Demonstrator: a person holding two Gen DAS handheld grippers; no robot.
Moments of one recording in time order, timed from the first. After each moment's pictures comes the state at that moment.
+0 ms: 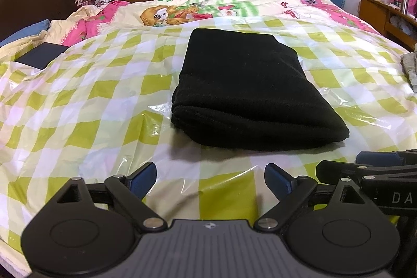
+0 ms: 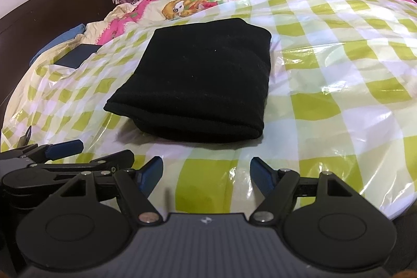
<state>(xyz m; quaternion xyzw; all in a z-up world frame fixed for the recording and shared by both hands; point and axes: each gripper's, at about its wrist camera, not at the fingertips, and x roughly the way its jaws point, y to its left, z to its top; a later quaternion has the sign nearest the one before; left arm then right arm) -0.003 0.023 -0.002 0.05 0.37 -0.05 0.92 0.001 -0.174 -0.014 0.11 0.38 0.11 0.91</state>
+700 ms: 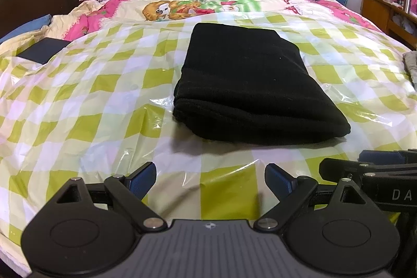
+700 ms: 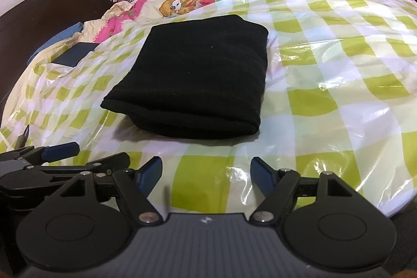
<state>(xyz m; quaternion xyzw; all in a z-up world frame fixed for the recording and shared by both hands) -0.005 0.025 -0.002 0.04 0.39 -0.05 0.92 0.001 -0.174 -0.016 0.11 0.39 0.10 0.91</state>
